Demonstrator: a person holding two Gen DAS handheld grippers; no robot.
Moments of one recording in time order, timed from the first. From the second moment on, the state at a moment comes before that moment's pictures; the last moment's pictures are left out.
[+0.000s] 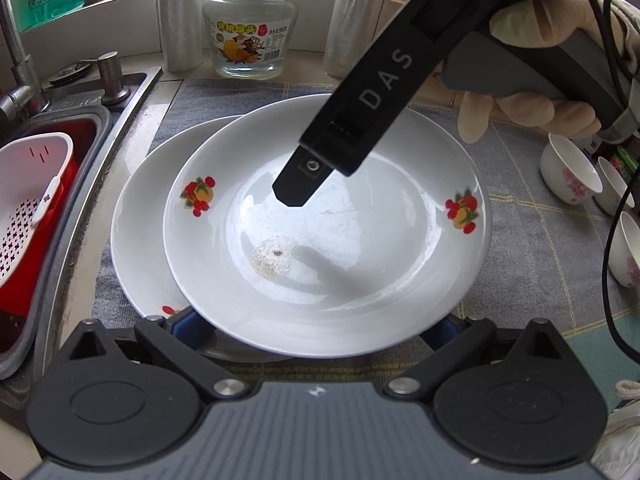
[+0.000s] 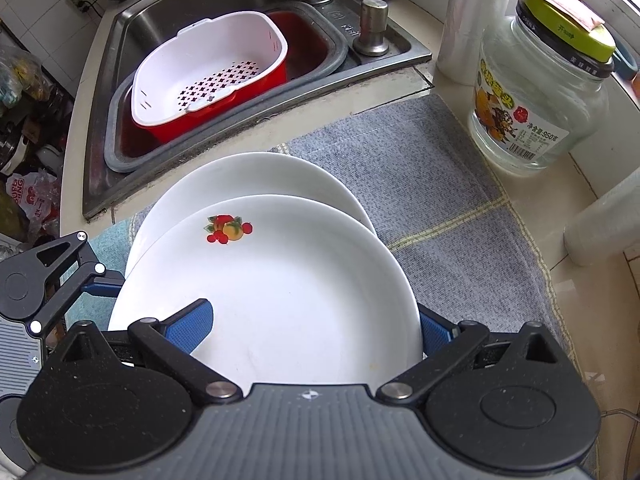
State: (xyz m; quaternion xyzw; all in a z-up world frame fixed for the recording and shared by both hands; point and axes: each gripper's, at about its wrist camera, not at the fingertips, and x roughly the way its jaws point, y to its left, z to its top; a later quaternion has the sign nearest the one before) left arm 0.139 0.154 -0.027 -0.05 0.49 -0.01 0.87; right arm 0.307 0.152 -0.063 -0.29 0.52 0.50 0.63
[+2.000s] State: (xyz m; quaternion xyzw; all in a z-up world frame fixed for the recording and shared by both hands) left arm 0.139 0.154 -0.018 0.05 0.54 -0.09 0.83; right arm 0.297 0.125 -0.051 -0.26 0.54 0.48 0.64
